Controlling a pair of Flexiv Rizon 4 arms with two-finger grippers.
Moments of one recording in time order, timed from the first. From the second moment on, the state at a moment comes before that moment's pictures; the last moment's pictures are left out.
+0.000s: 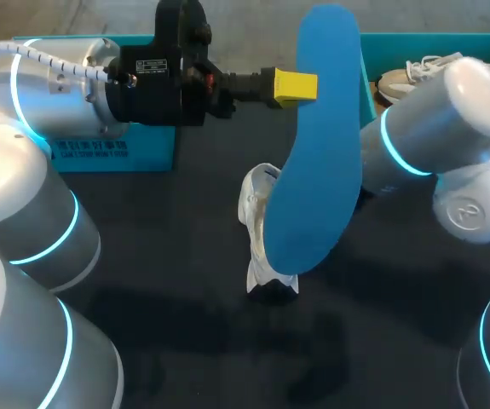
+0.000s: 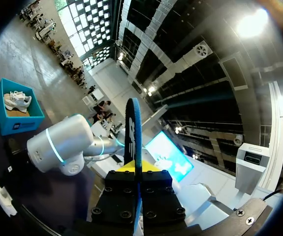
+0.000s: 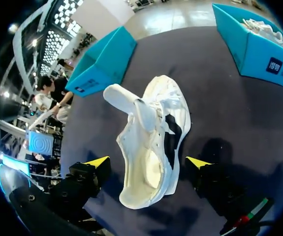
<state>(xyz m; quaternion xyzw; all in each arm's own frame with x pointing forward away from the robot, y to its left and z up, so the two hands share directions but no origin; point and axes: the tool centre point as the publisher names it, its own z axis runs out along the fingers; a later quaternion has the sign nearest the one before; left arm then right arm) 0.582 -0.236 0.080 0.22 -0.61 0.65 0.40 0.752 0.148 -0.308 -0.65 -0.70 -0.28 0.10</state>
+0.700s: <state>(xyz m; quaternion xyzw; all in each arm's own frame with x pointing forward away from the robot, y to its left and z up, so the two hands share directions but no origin) 0.582 -0.236 0.080 0.22 -0.61 0.65 0.40 0.781 0.078 -0.228 -0.57 -0.64 -0.46 0.22</state>
